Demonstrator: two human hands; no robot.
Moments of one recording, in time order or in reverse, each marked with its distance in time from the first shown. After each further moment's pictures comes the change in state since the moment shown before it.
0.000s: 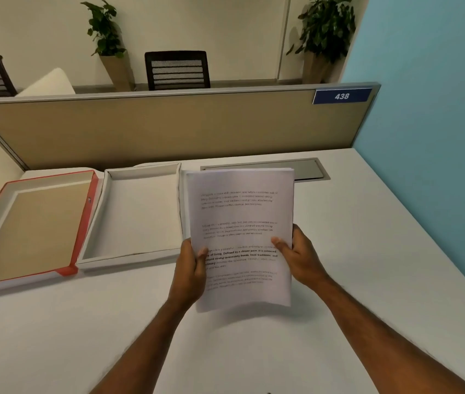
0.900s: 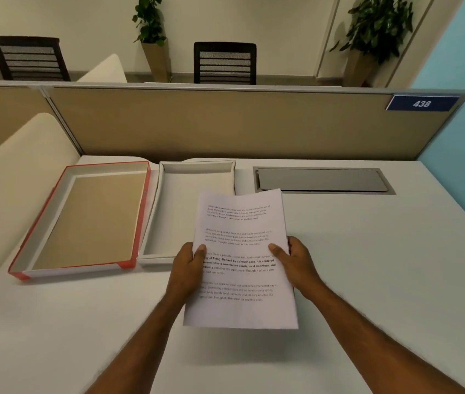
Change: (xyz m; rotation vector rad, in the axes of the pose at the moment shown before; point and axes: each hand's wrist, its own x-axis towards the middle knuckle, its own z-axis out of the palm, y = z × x) left_hand 0.042 -0.062 -0.136 0.090 0.072 -0.339; right_hand 0.039 -0.032 0.158 0.016 -0.060 0.221
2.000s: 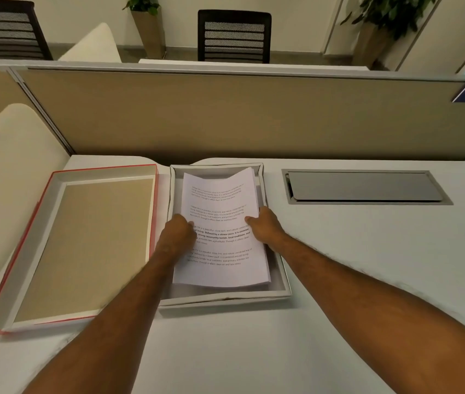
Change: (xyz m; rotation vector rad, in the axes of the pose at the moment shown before) left_hand 0.218 -0.023 -0.061 0.435 -0.079 -0.173; right_hand 0.197 -0.056 0.155 -0.307 -0.074 0.183
